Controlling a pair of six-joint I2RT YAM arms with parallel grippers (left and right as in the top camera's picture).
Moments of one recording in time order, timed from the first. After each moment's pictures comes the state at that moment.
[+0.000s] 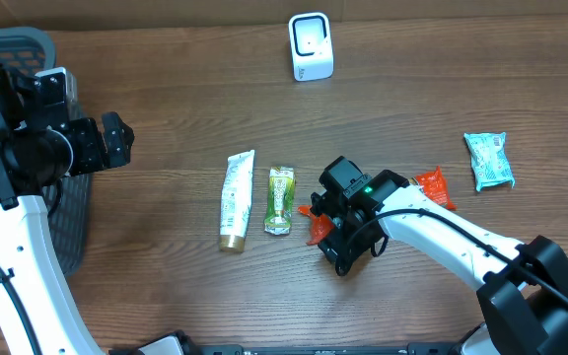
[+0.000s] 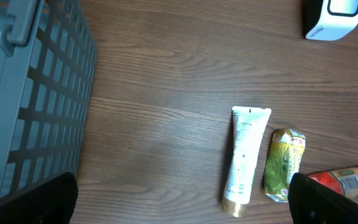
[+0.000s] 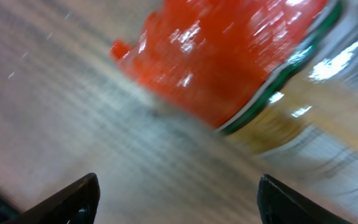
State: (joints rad) left arm 0.37 1.42 1.79 -1.38 0.21 0.11; right arm 0.68 1.69 1.05 -0.89 -0.18 -0.08
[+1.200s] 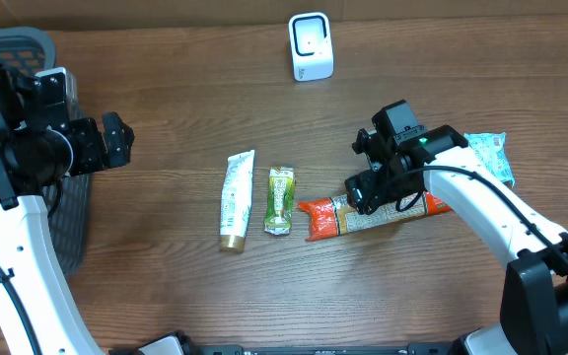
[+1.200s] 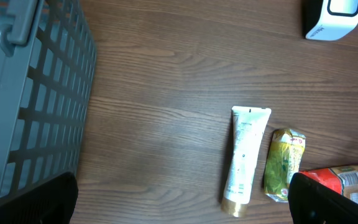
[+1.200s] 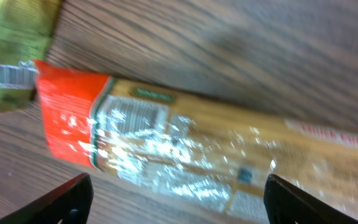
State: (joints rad) left arm 0.37 1.42 1.79 -1.38 0.21 0.11; right arm 0.38 1.69 1.20 -0.92 -0.21 -0.01
